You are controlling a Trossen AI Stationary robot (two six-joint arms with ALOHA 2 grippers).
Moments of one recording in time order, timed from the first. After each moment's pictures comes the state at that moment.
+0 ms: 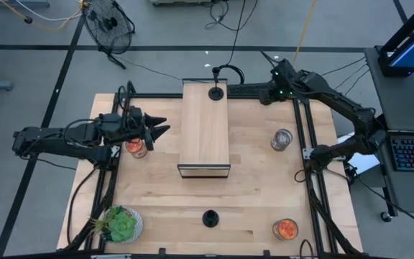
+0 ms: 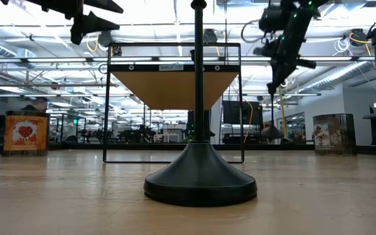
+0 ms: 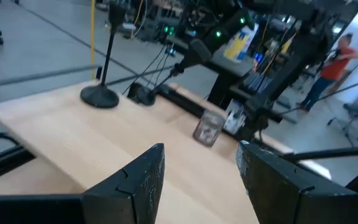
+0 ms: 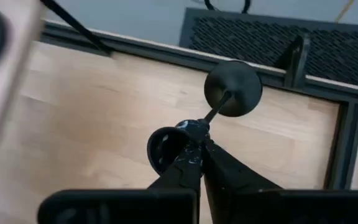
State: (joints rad) left arm 0.07 0.72 0.65 -0.06 -0.29 -0.42; right arm -0.82 1.33 1.25 -0.94 0.11 0.49
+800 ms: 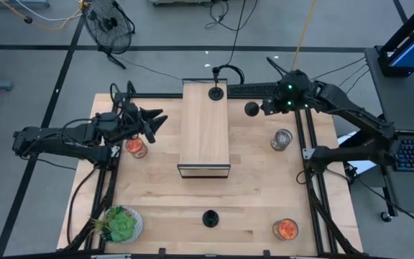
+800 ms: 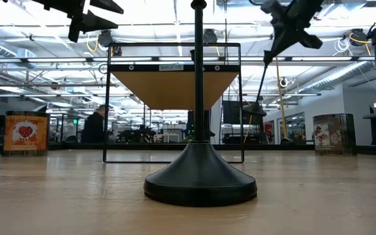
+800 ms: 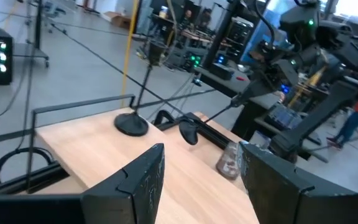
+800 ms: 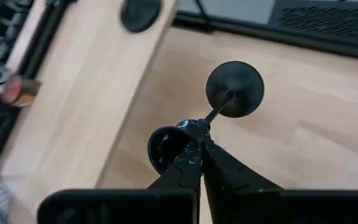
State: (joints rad) left arm 0.07 0.72 0.65 0.00 -0.44 -0.41; right arm -0.59 1.12 1.25 -0.99 -0.05 0.66
